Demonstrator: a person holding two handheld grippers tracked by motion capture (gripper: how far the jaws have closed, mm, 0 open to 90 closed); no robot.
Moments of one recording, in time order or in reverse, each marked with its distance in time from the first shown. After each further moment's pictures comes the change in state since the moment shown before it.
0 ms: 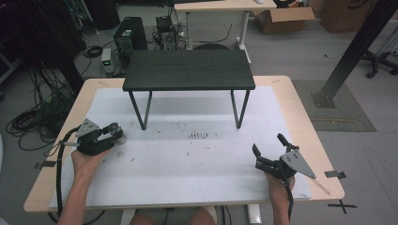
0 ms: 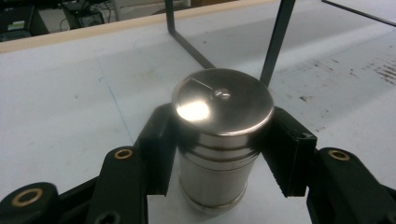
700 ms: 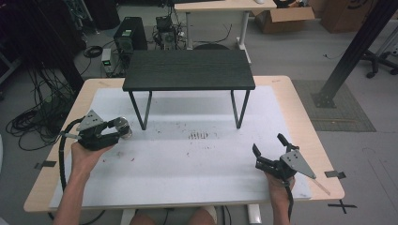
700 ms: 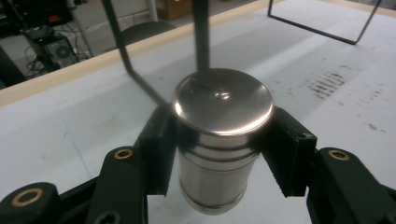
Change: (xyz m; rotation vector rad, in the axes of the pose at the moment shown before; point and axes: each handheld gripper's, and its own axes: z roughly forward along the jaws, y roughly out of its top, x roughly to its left) left arm -0.031 0.049 -0.012 -0.003 -0.122 0.128; right arm 0.000 0.000 0.000 -0.003 -0.001 -0.002
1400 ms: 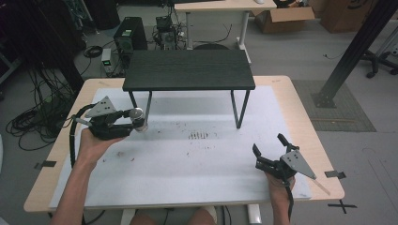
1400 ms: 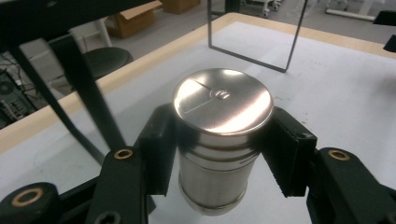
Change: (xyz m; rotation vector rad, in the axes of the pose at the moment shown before) left arm -0.028 0.059 0.007 -0.026 -0.178 0.092; right arm 0.000 0.000 0.000 -0.004 0.000 0.003
